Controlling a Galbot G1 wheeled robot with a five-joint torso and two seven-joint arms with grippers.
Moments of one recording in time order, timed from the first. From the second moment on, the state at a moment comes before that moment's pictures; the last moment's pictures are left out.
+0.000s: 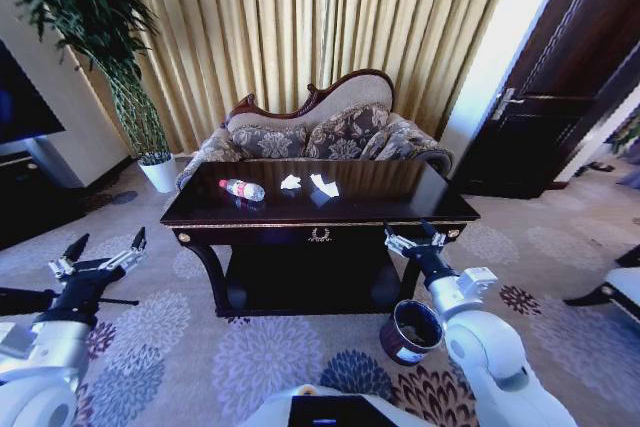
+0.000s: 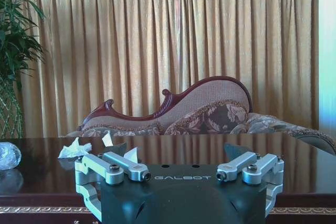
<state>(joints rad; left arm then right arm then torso) 1.82 -1.29 -1.22 -2.50 -0.65 0.26 0.01 -1.53 1.19 0.63 2.34 0.45 -0.30 0.12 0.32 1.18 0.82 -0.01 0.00</state>
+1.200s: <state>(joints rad) 1.82 -1.30 -1.21 -2.50 -0.65 0.26 0.01 -1.53 1.20 0.61 2.33 0.44 -0.29 0.12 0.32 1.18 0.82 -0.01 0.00</state>
